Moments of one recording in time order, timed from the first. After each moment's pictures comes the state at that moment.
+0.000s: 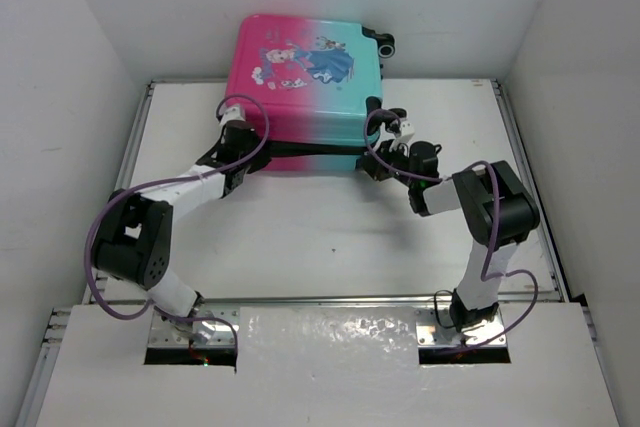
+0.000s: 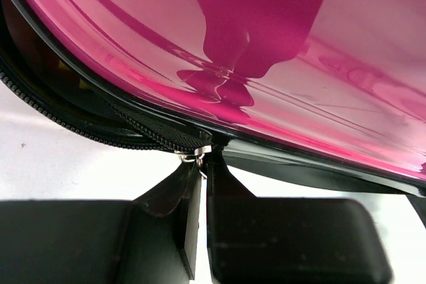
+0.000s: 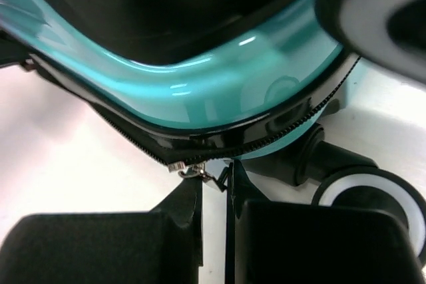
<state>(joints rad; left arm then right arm) -0.31 1.58 0.91 0.03 -0.17 -0.65 0.25 1.87 0.67 0.94 -0.39 0.32</state>
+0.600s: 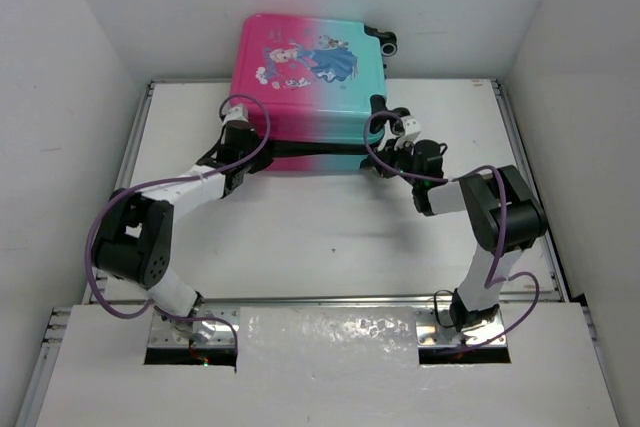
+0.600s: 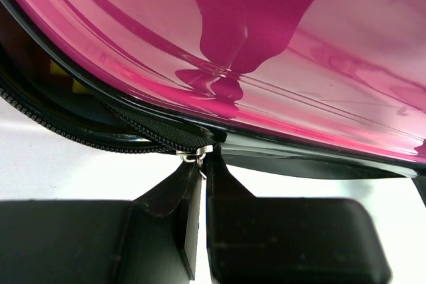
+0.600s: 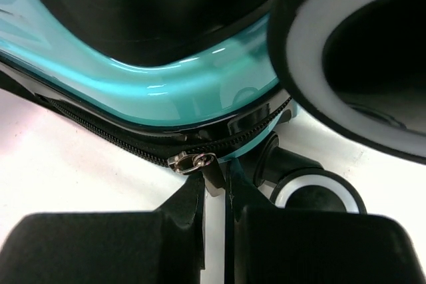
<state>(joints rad) -0.31 1.58 0.90 0.05 -0.10 -0.65 0.22 1.83 0.65 0.91 -0.30 0.19</state>
